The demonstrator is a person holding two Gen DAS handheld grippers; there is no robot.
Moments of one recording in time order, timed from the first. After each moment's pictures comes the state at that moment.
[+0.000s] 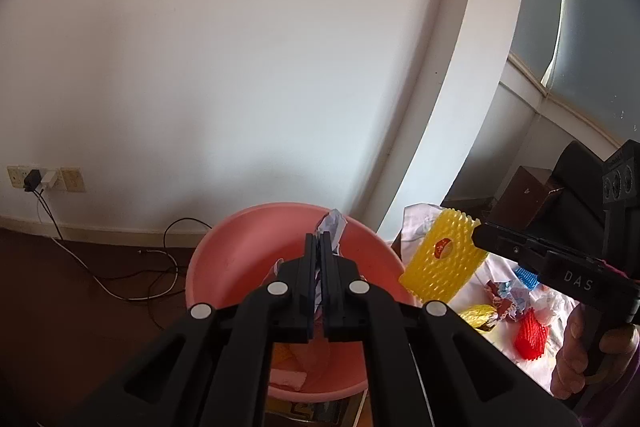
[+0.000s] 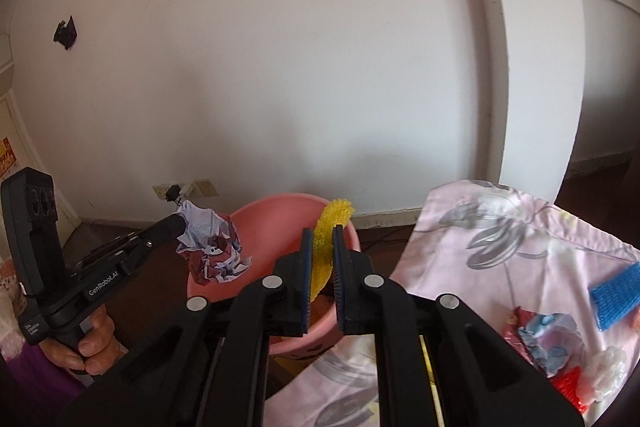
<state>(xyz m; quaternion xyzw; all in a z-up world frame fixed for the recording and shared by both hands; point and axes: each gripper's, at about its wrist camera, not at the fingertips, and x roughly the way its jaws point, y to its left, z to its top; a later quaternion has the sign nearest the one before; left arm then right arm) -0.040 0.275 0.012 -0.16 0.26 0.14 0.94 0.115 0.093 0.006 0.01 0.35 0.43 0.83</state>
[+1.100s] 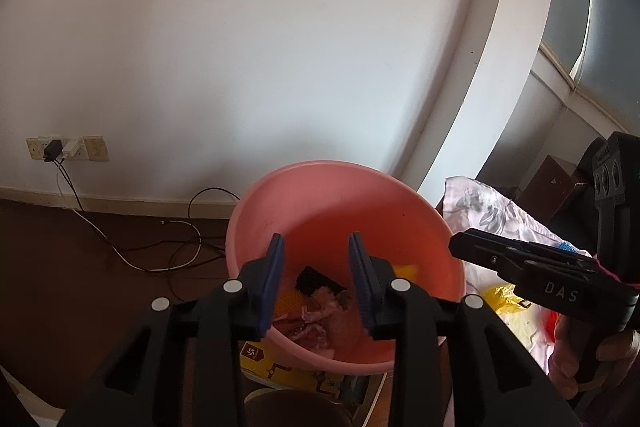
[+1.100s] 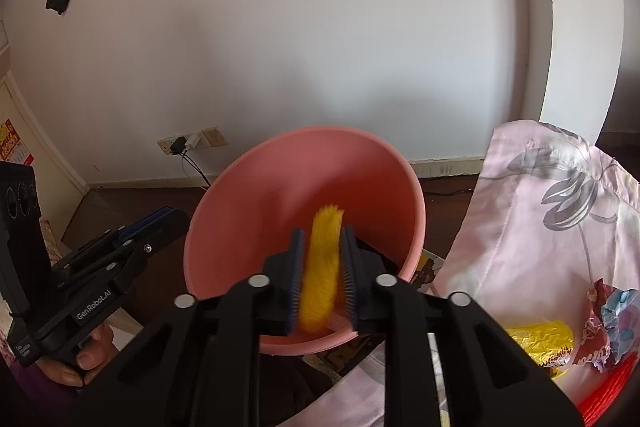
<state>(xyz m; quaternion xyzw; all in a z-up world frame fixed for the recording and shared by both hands) -0.054 0.287 -0.023 -0.17 0.29 0.18 0.92 0.109 0.153 -0.045 -0.02 0.42 0.45 0.79</state>
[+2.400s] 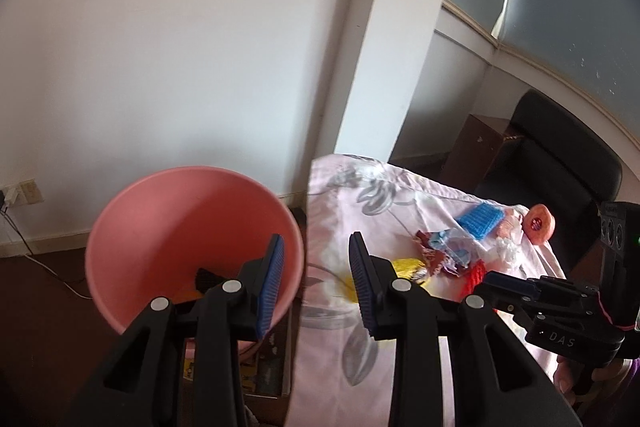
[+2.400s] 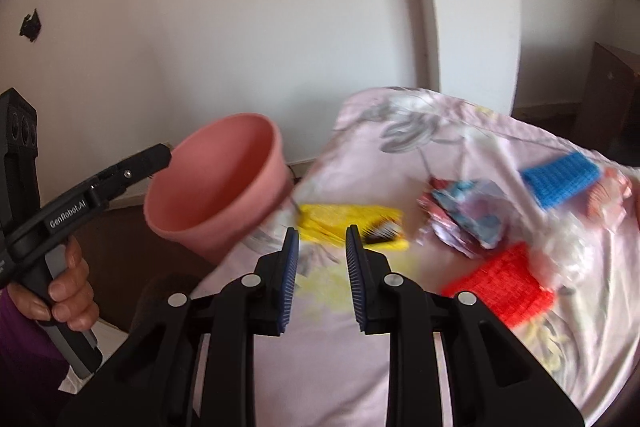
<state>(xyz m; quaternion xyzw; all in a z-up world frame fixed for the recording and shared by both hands) -0.015 0.160 0.004 -0.11 0.30 0.05 0.95 0.073 -0.025 -0.035 0.01 0.41 0.33 0.85</state>
